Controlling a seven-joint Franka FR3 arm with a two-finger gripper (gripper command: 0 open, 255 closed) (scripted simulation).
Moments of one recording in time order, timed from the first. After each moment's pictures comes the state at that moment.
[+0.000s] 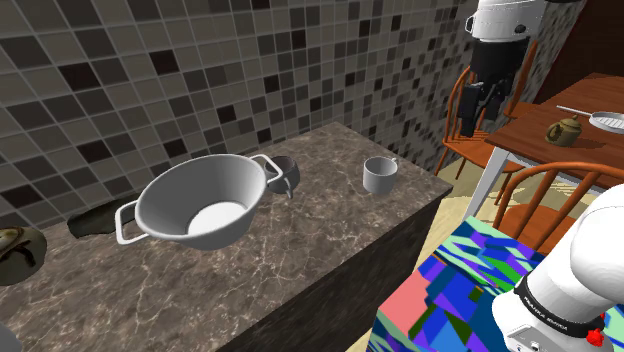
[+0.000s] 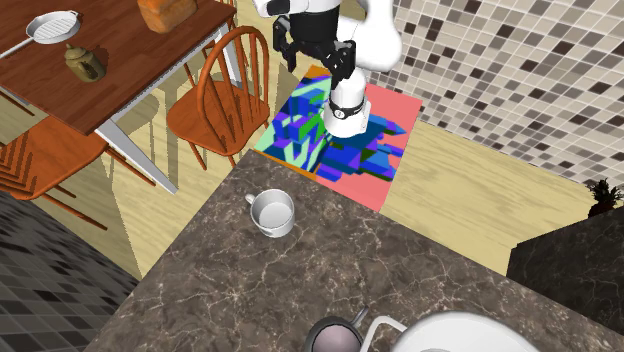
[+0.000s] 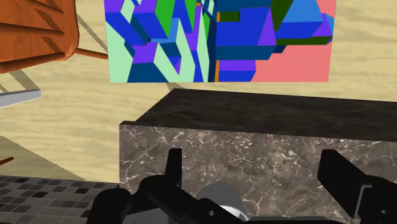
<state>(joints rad) 0.00 -0.82 0.03 -2.37 -0.03 1.44 0.05</state>
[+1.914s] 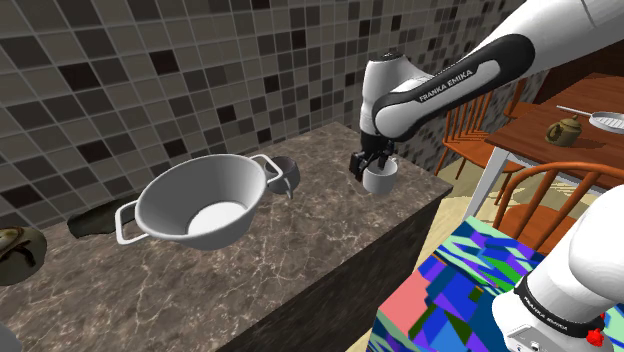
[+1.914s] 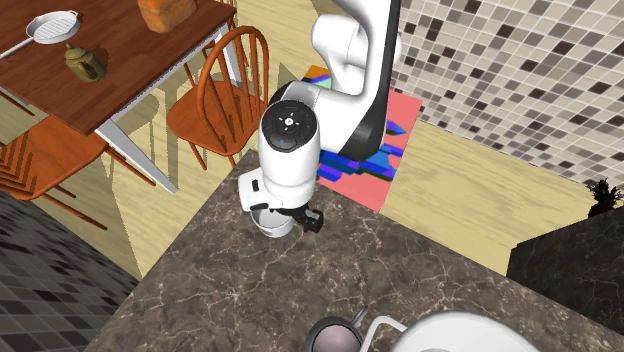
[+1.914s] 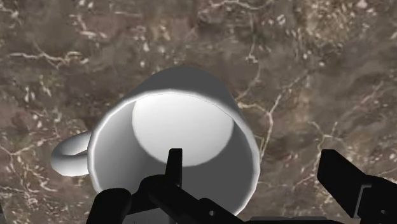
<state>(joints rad) -0.02 -0.11 0.13 -2.41 -0.06 2.33 0.24</state>
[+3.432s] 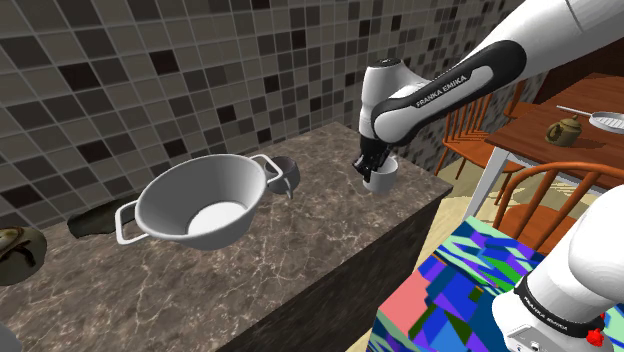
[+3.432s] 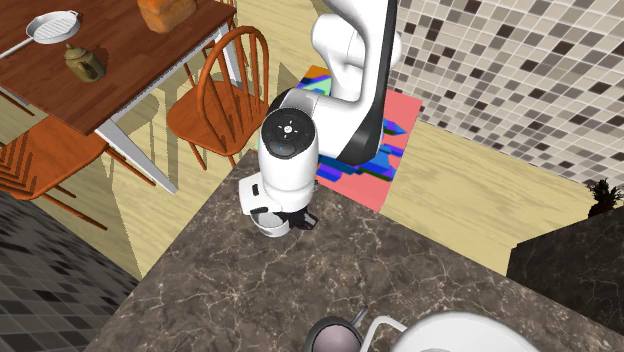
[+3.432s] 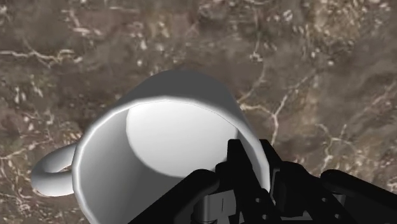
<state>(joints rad) -0.02 -0.09 0.13 -2.42 -0.07 2.37 0.24</state>
